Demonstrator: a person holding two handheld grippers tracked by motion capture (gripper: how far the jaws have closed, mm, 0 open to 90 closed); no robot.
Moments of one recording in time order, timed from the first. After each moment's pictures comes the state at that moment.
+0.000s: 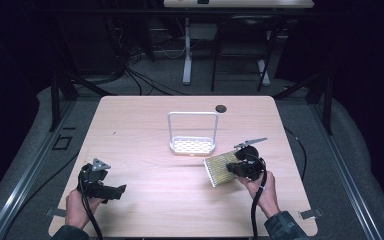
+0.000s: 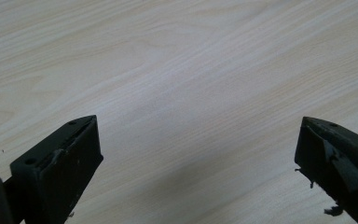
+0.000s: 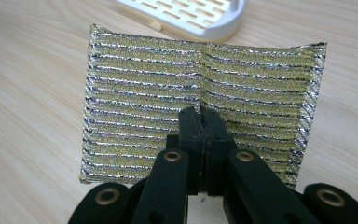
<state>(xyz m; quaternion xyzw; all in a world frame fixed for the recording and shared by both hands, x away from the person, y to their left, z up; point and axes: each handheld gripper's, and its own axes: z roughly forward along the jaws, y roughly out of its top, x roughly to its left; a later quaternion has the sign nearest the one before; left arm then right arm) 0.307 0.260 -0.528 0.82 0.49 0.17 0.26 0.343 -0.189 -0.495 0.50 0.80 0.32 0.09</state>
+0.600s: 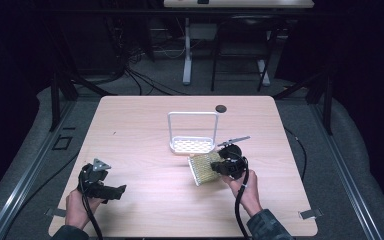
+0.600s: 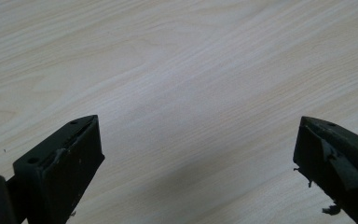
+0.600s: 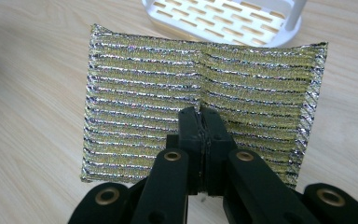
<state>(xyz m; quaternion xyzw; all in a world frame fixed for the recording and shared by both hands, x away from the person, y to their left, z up) 0.307 0.260 -0.528 0.82 0.49 0.18 0.25 0.351 -0.146 -0.499 0.50 0.80 0.33 0.07</state>
